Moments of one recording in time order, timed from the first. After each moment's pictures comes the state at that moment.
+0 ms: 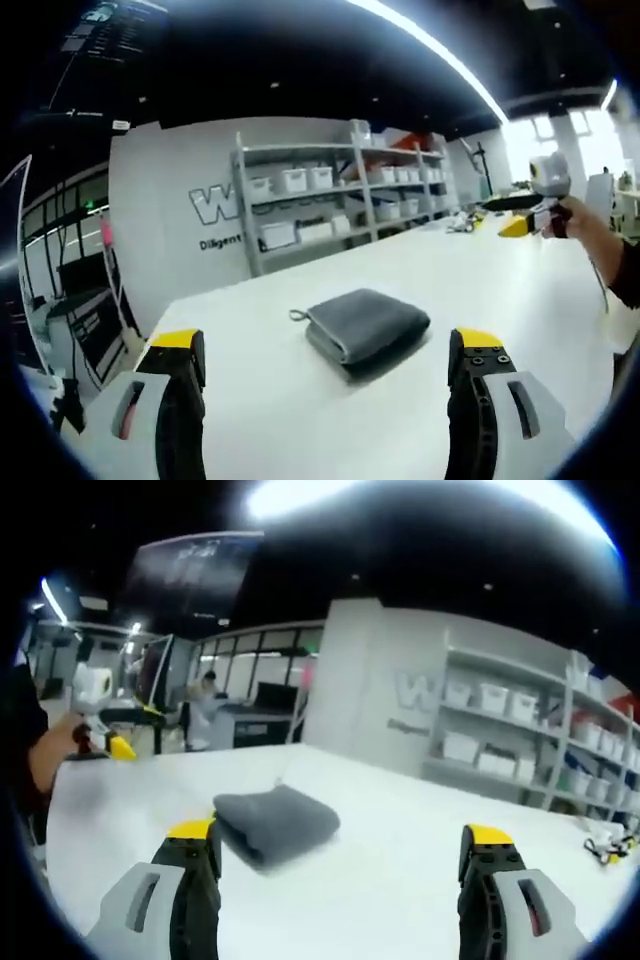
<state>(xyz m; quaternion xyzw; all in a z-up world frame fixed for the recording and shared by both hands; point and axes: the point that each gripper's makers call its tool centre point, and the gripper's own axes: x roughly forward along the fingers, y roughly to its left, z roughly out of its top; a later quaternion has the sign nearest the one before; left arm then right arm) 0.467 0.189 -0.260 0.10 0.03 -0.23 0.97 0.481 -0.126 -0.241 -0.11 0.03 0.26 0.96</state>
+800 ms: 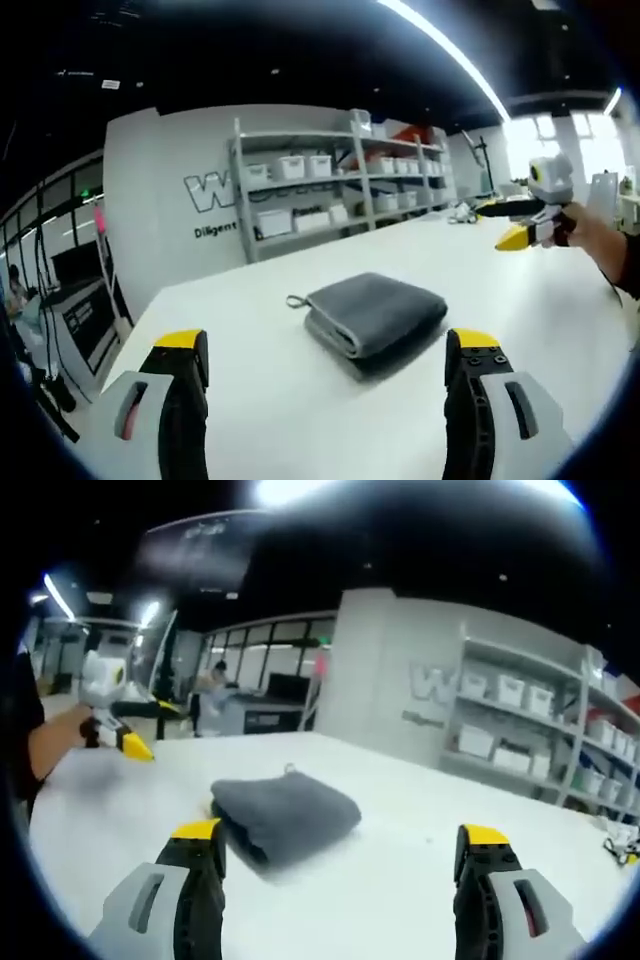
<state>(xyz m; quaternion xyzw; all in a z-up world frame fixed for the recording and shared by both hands) 0.520 0.187 -0.296 0.09 0.05 -0.24 0.97 0.516 -0.086 -0.287 -0.12 0.04 0.28 0.95</state>
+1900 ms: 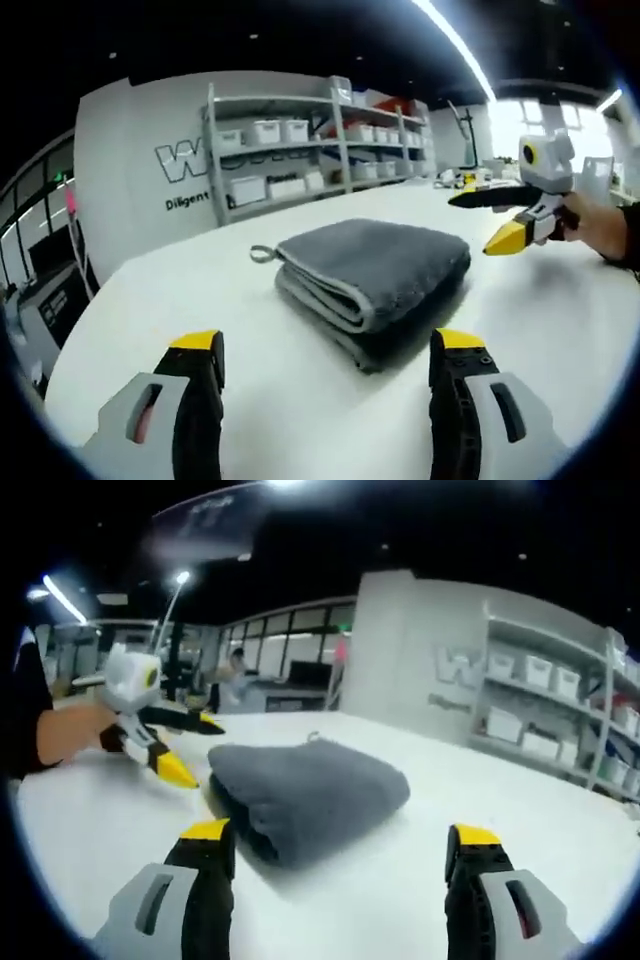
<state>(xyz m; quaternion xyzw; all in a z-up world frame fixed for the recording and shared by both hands) 0.581 0.145 -0.382 0.11 0.12 -0.29 0.94 0.562 -0.036 -0.362 -0.11 0.08 0.33 0.93</state>
